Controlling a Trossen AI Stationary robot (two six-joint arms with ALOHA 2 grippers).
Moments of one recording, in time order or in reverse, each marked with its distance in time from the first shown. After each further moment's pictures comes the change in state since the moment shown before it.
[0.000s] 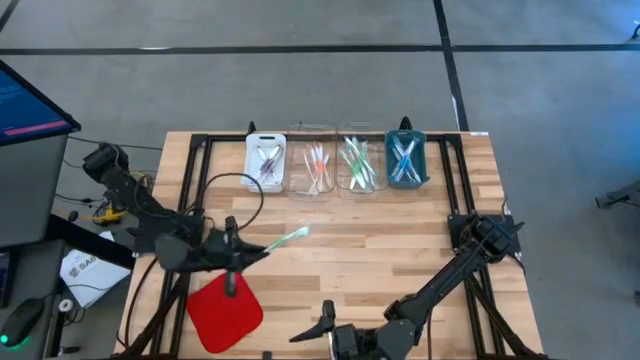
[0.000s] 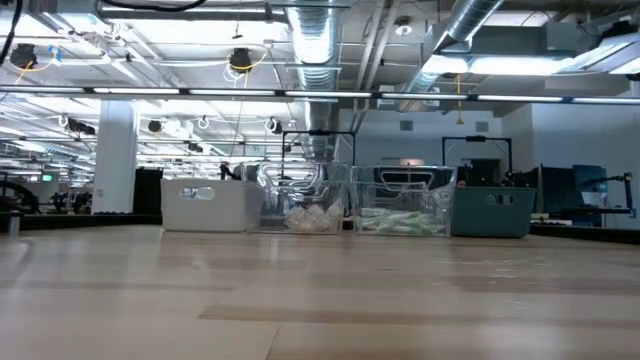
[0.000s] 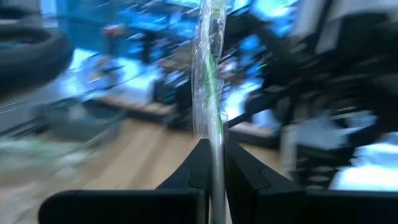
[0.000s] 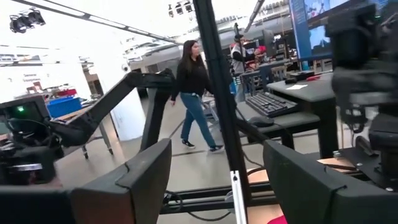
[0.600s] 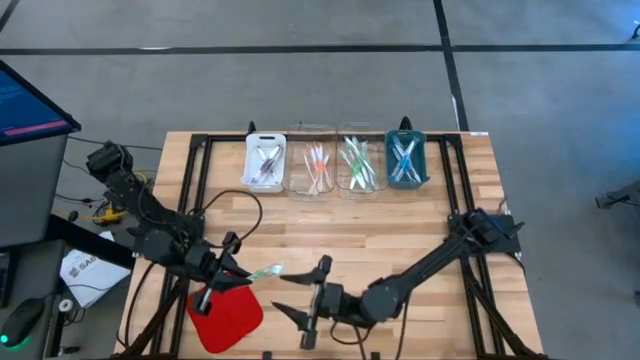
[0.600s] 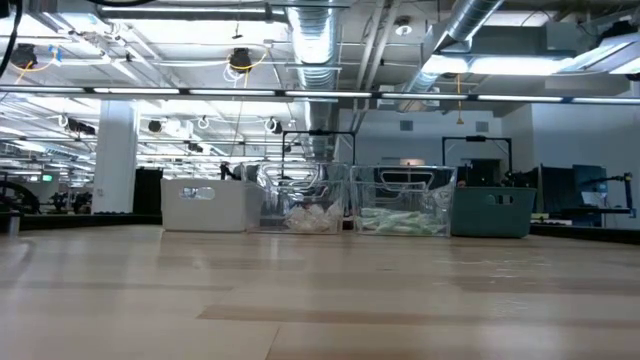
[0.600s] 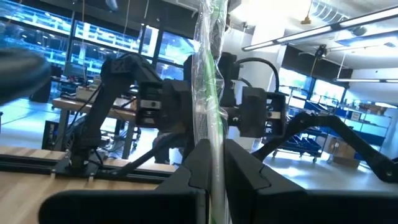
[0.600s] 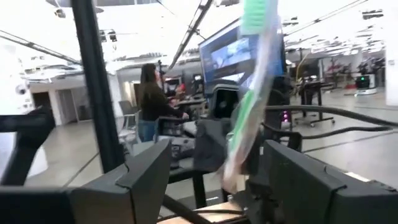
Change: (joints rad) left arm -0.089 0.022 -0.119 0.504 0.323 0.162; right arm -0.136 -0.001 0.001 0.159 0.203 -0.252
